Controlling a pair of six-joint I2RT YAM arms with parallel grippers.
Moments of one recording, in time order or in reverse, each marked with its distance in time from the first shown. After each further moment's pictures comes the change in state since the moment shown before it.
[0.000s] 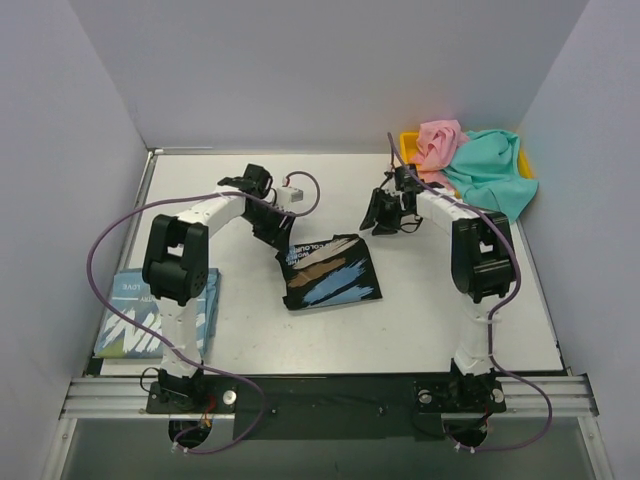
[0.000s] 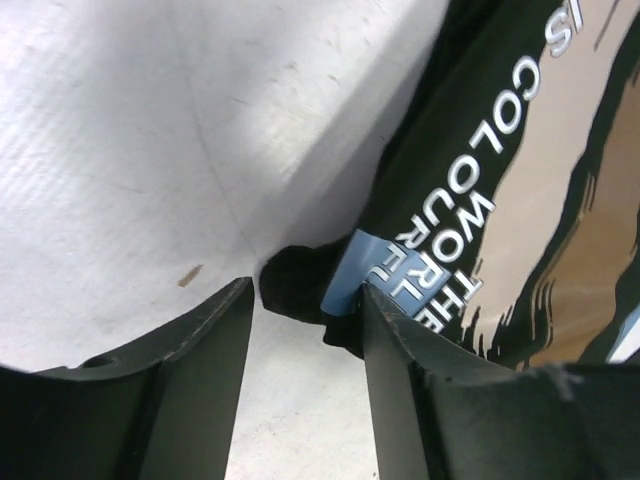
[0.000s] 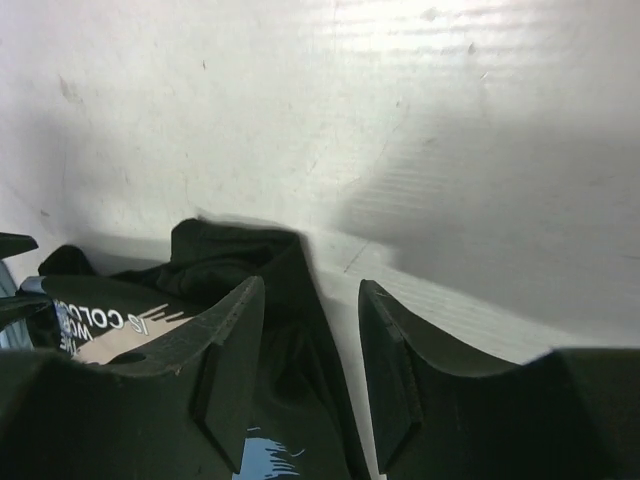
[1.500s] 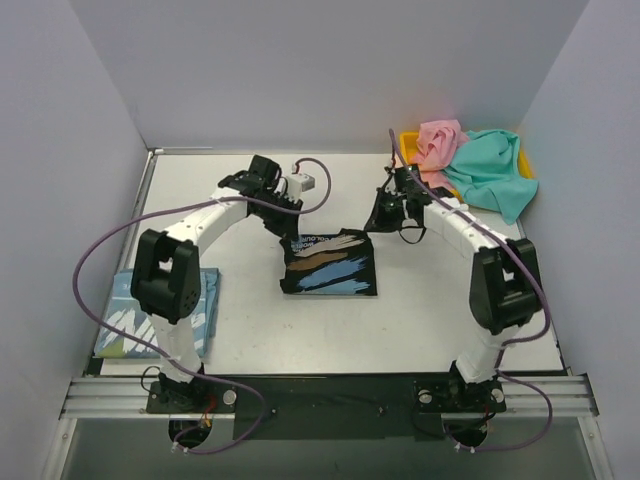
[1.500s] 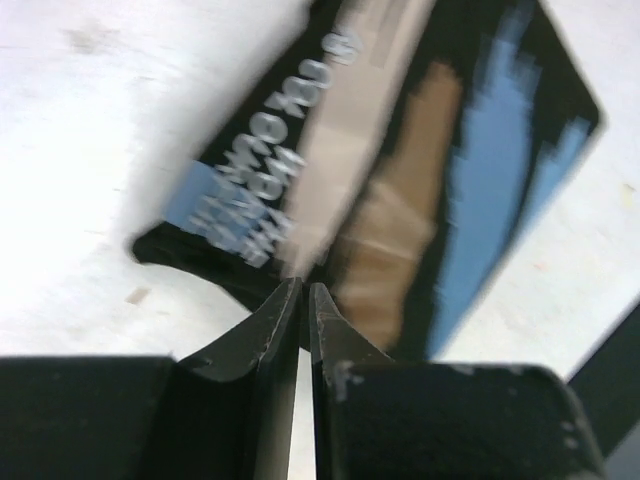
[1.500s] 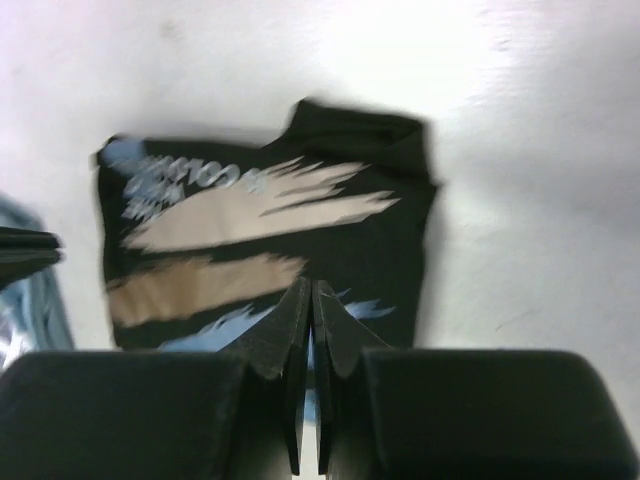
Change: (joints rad) left arm -0.060 -0.101 0.016 0.087 -0.017 -0.108; right arm 0.061 -0.213 -0.110 -0.025 0.113 0.033
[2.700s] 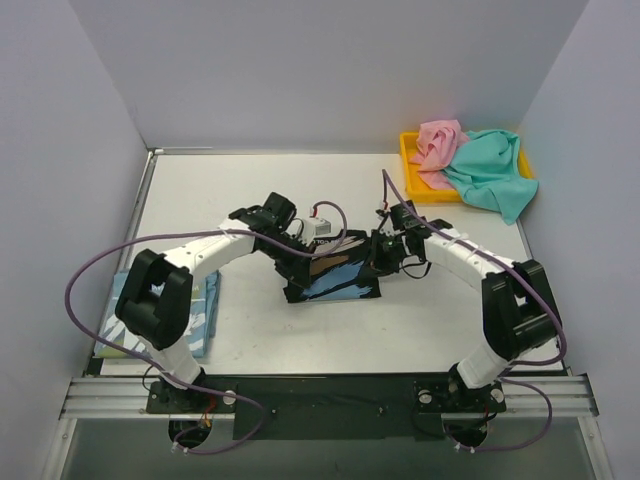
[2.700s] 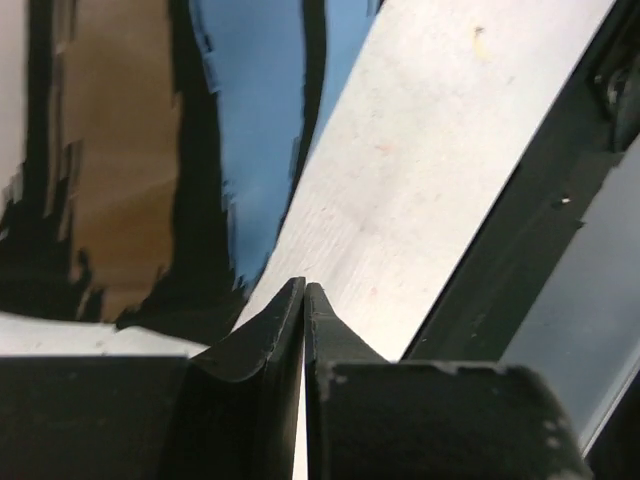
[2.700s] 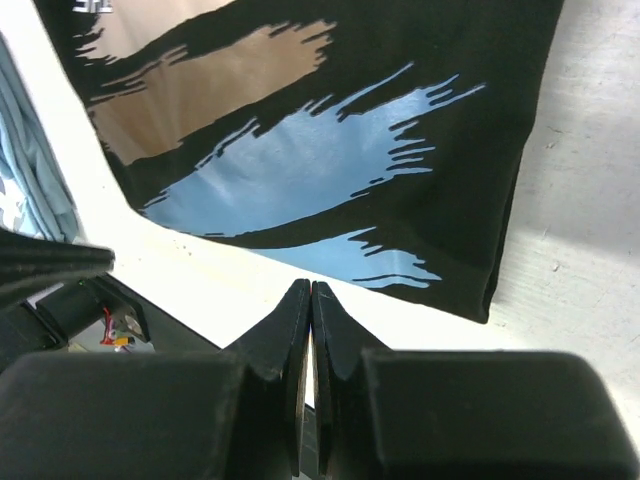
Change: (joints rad) left arm -0.156 -0.250 -0.354 -0.010 0.140 -0.032; right arm 0.093 -0.260 -0.352 -0.013 -0.167 0.055
